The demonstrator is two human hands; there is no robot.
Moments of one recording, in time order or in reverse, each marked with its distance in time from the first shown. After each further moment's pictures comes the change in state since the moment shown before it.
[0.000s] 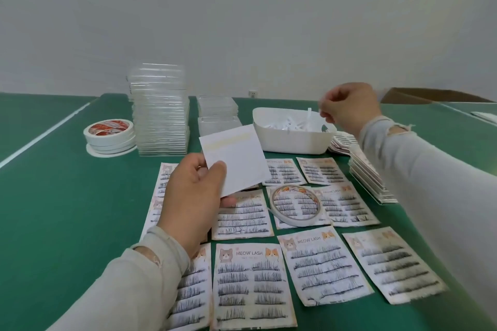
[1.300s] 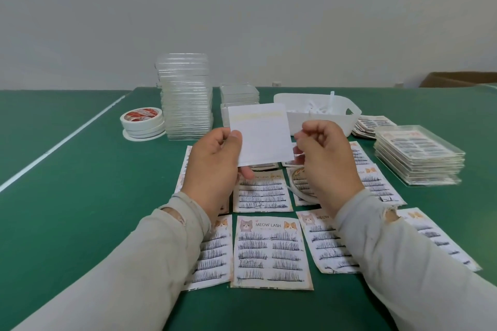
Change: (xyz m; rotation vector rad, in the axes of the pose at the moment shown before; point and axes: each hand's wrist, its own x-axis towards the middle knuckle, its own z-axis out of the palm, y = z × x) left_hand -0.012 0.016 0.000 0.078 -0.017 0.056; right_hand -0.148 0.001 0.066 0.622 -0.134 0.070
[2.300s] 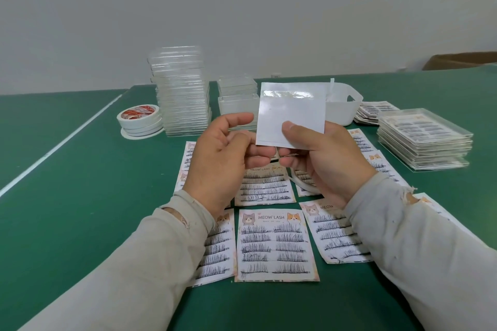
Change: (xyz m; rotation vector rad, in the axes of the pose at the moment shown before) left_hand -0.001 -0.003 0.006 -0.172 -0.171 0.088; right_hand -0.007 -0.008 -0.006 0.274 -0.255 0.175
